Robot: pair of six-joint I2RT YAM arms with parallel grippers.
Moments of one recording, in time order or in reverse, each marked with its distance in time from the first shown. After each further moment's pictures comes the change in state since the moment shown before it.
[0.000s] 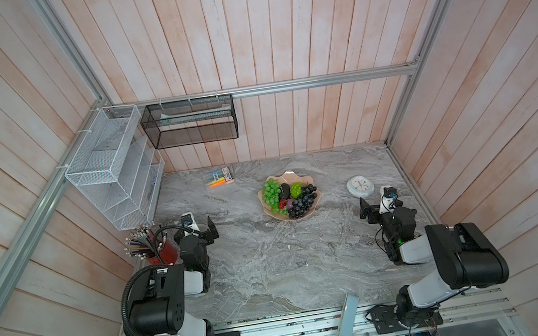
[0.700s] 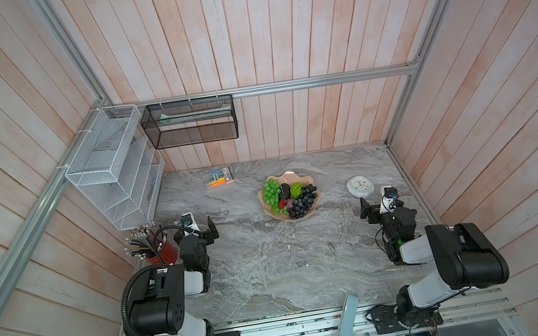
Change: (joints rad) left arm 0.000 0.000 0.000 0.000 0.000 0.000; right arm -0.003 -0.013 -0.033 0.046 0.007 0.000
